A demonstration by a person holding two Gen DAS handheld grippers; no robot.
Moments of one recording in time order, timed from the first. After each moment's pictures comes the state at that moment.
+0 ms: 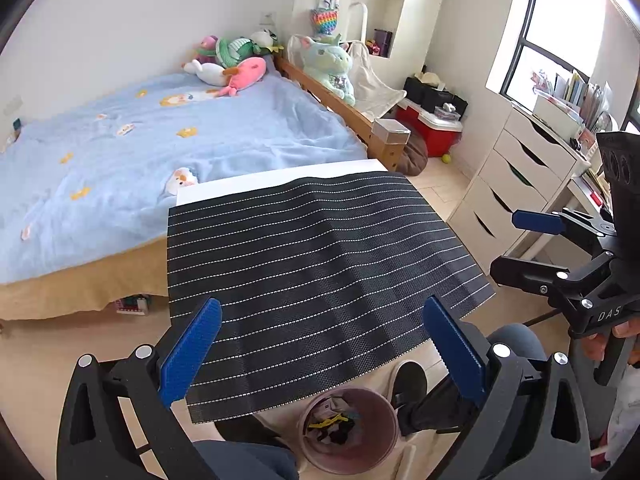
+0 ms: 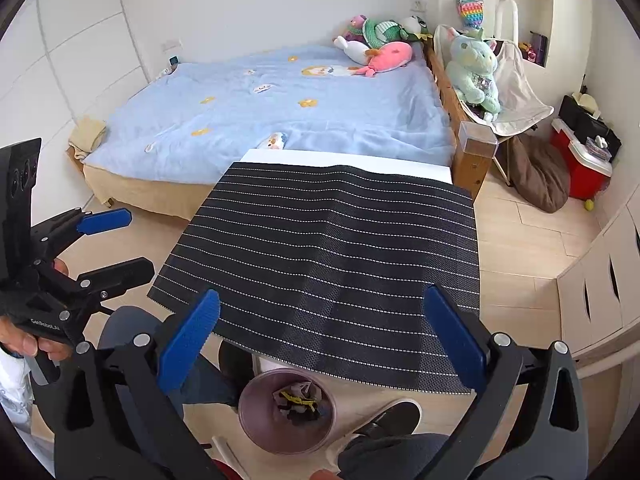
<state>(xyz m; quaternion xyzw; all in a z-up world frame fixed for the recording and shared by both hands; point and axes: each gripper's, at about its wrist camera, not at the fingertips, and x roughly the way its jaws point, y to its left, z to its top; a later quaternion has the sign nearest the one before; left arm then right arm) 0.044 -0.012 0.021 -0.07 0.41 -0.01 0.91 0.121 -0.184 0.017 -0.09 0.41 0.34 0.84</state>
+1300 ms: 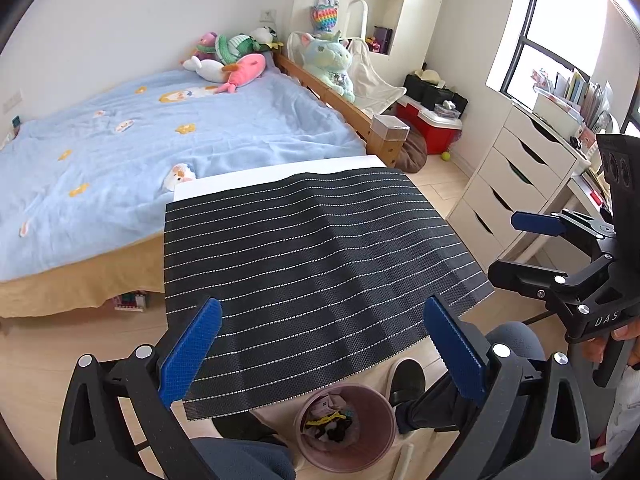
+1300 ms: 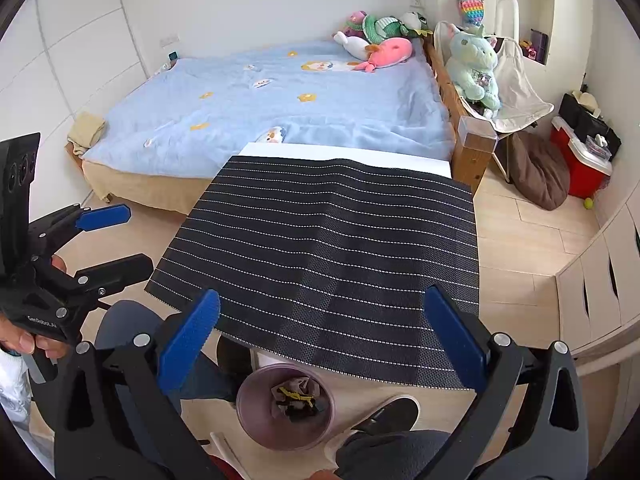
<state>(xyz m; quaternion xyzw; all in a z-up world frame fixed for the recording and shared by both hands) 0.044 -0.016 0.019 -0.07 0.42 -0.01 0.91 0.121 -0.186 0.013 -0.09 0.42 0.34 0.84</state>
